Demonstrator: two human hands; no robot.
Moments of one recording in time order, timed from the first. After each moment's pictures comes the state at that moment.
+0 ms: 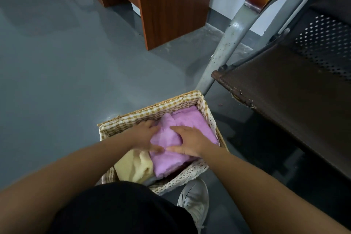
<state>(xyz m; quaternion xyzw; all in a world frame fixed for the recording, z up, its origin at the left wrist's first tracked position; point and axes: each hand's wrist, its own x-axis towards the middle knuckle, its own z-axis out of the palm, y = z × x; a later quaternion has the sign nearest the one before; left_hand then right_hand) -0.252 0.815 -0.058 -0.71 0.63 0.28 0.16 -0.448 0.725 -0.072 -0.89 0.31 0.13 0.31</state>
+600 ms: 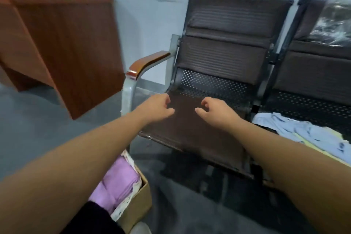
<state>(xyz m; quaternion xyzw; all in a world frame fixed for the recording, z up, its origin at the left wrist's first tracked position) -0.525 0.676 0.202 -0.63 0.75 0.15 -0.15 -0.745 0.670 0.195 -0.75 0.63 -0.13 0.14</state>
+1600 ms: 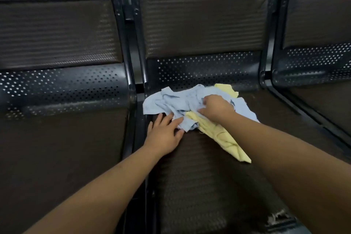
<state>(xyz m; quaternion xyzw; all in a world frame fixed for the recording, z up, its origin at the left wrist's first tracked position) -0.989 0.545 -0.012 -0.42 0.89 0.20 0.00 -1.183 0.578 0.046 -0.45 0.87 -0.11 0.15</state>
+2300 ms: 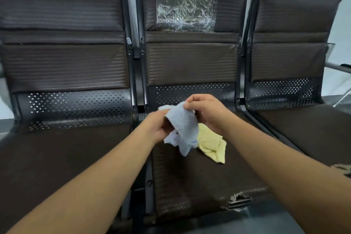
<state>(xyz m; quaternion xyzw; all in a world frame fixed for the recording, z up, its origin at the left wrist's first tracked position) -0.975 0.600 0.153 -0.36 0.35 0.82 -0.28 -1.111 0.689 0.198 -0.45 0.62 -0.49 0.41</state>
